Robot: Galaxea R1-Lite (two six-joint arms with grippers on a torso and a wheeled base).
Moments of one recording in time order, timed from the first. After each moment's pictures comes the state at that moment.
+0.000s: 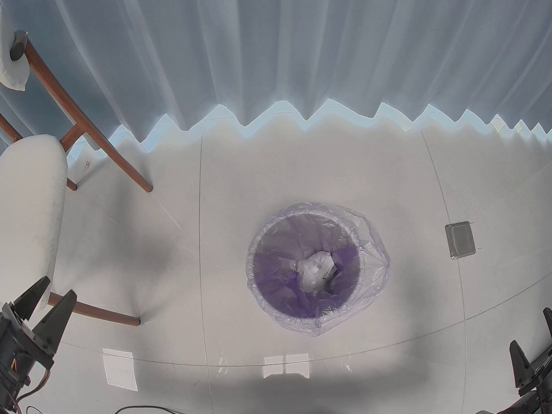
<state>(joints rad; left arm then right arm) -0.09 0.69 -0.04 -0.73 -0.23 -0.29 0.01 0.14 -0.02 -0.14 0.19 -0.05</state>
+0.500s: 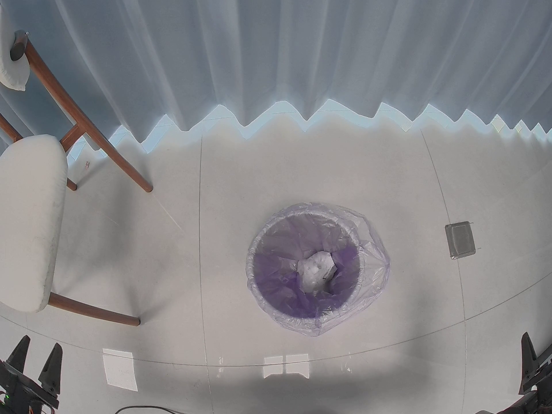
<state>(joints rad) -0.08 0.19 -0.02 -0.12 0.10 -0.22 0.00 0.02 -0.02 -0.03 -0.03 0.02</state>
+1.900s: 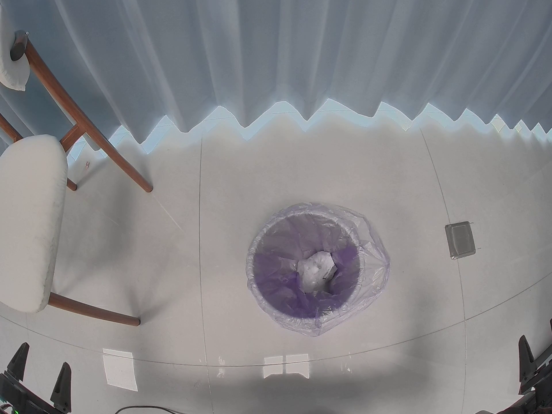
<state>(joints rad) -0.01 0.03 -0.02 0.01 0.02 -0.01 0.00 0.01 -0.02 0.00 -0.04 0.02</state>
